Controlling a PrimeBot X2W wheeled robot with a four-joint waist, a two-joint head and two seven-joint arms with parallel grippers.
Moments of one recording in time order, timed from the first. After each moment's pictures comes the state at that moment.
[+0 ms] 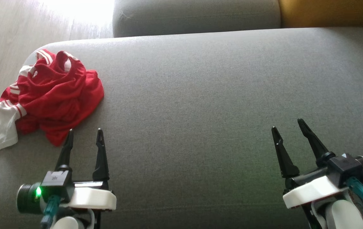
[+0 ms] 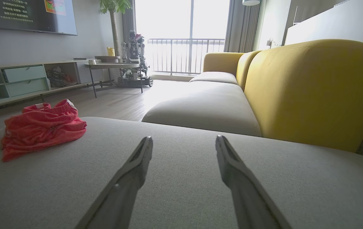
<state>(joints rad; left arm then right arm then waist) 0.06 0.05 -0.14 0.00 -0.05 0.09 -0.25 0.00 -0.04 -0.02 0.07 0.02 0.13 -0.25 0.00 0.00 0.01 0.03</state>
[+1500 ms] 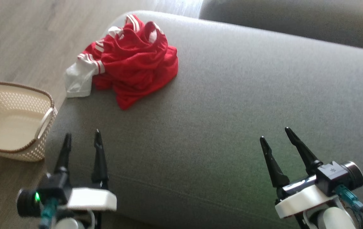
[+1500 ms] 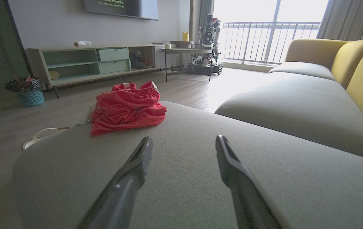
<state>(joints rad) 0.08 0.05 -0.15 -0.02 -0.09 0.12 -0.25 0.03 -0.04 0.04 0.05 0.00 0.13 -0.25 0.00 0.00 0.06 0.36</state>
